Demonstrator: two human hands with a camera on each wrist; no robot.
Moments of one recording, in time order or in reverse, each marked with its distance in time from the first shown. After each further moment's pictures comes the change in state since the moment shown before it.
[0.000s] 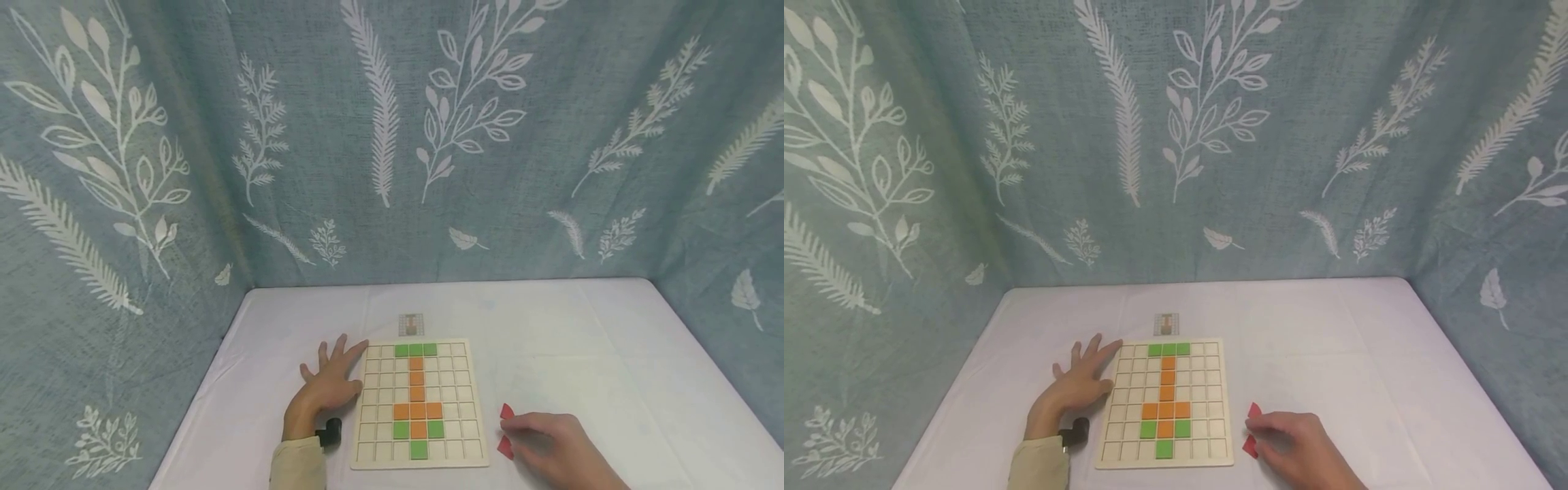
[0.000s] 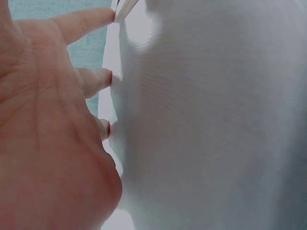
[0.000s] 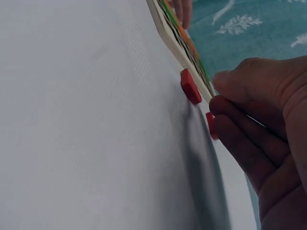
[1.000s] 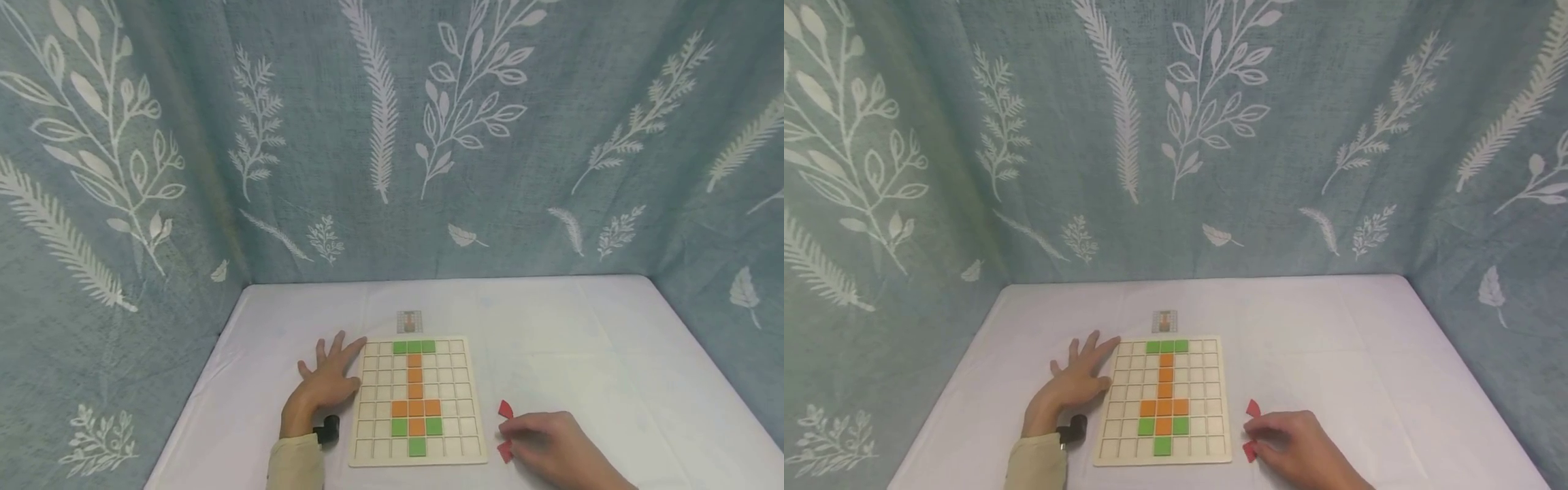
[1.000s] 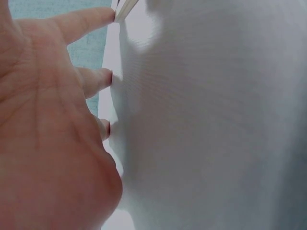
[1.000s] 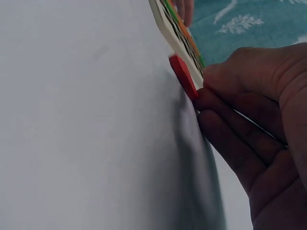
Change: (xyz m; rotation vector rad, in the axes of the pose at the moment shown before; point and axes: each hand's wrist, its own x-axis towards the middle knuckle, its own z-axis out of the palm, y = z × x) left_hand 0.000 0.001 -0.001 -0.009 -0.017 0.003; right_hand 0.003 -0.001 -0.007 -0.018 -0.156 0.145
